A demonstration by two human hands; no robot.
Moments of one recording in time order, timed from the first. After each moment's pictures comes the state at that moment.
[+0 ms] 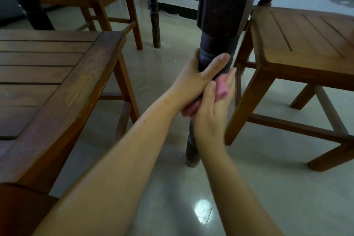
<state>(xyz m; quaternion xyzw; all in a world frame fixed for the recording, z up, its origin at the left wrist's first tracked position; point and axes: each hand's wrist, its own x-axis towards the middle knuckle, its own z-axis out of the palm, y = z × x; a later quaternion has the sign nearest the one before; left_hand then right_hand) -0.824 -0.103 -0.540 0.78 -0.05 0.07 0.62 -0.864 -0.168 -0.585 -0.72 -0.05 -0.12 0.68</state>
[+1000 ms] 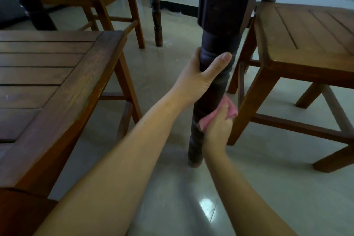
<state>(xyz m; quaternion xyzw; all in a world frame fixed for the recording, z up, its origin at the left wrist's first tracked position) -0.819 -0.101 -0.545 0.76 -0.06 0.07 0.65 -0.835 -0.178 -0.647 -0.63 0.15 -0.06 0.76</state>
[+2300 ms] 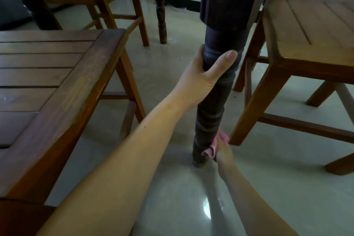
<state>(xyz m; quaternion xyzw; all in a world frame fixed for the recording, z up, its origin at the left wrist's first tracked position) -0.818 -0.100 -0.545 0.77 -0.04 0.06 0.63 -0.818 -0.220 -0.762 -0.68 0.17 0.20 0.68</state>
